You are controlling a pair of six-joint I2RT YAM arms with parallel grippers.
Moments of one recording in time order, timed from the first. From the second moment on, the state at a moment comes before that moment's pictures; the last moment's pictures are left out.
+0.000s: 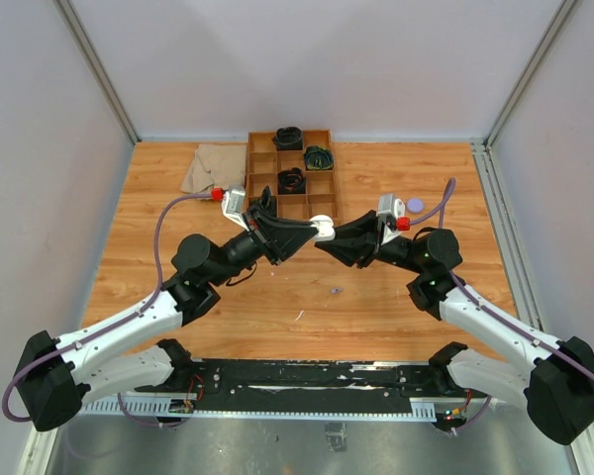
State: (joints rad) left arm -0.82 0.97 0.62 0.67 0.17 -0.72; right arm 0.59 1.02 0.55 0.85 -0.74 0.26
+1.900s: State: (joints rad) left arm -0.35 1.25 0.96 -0.34 -0.14 -0.24; right arm 0.59 0.72 0.32 0.50 -0.53 -0.08
